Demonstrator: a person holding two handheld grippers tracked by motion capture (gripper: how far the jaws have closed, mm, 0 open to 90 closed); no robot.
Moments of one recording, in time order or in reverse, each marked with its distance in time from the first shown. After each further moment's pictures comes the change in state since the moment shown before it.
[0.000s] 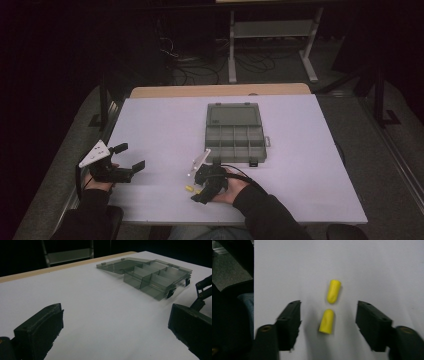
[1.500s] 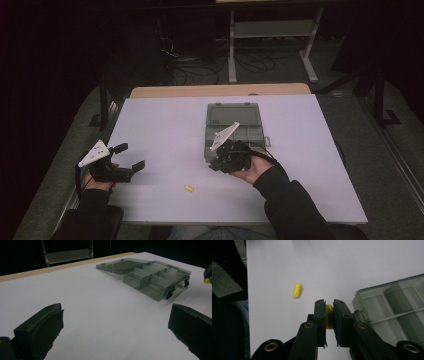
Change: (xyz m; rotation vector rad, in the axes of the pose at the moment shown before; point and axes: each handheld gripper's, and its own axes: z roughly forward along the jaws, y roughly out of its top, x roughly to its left) left arm 0.001 0.000 0.000 -0.004 -0.004 -0.012; right arm -0.034 -0.007 -0.087 -0.102 -0.101 0.047
